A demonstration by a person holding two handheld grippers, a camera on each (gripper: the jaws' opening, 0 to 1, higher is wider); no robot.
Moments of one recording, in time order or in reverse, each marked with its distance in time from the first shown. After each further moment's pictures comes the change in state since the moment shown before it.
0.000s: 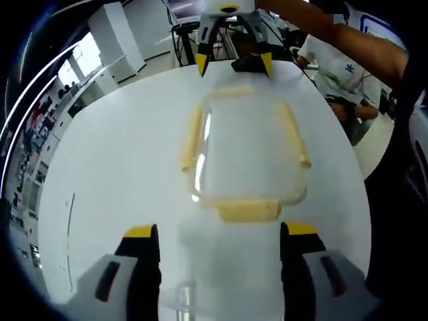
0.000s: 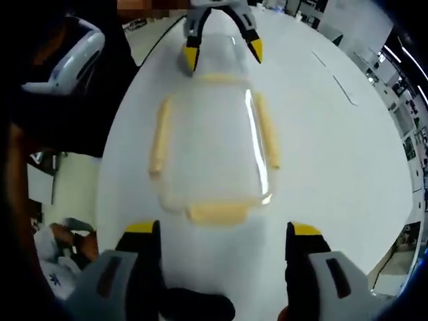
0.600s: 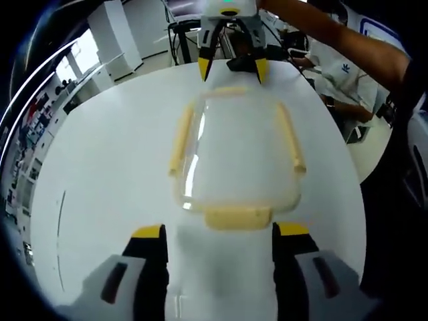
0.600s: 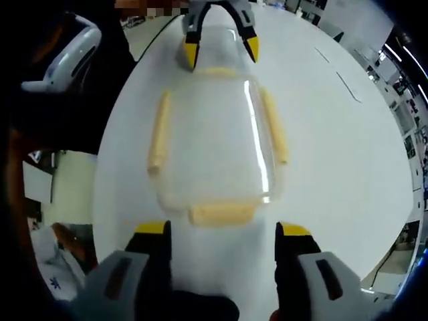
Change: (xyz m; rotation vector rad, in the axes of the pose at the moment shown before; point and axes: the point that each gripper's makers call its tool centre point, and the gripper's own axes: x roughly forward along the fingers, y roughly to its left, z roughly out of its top) left arm 0.008 -0.015 0.006 -0.034 -0.010 -0.047; right arm 0.004 0.004 -0.002 0.013 0.012 -0.012
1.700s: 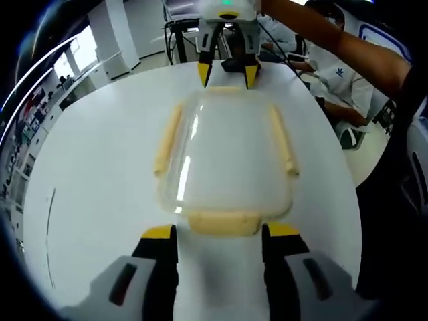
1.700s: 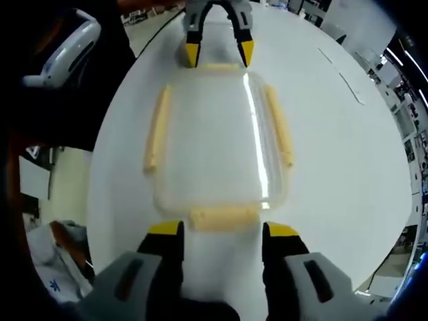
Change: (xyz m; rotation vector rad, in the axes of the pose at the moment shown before) left arm 0.012 -0.016 0.000 -0.034 -0.017 -0.058; right arm 0.013 0.000 -0.002 -0.026 0.013 -0.012
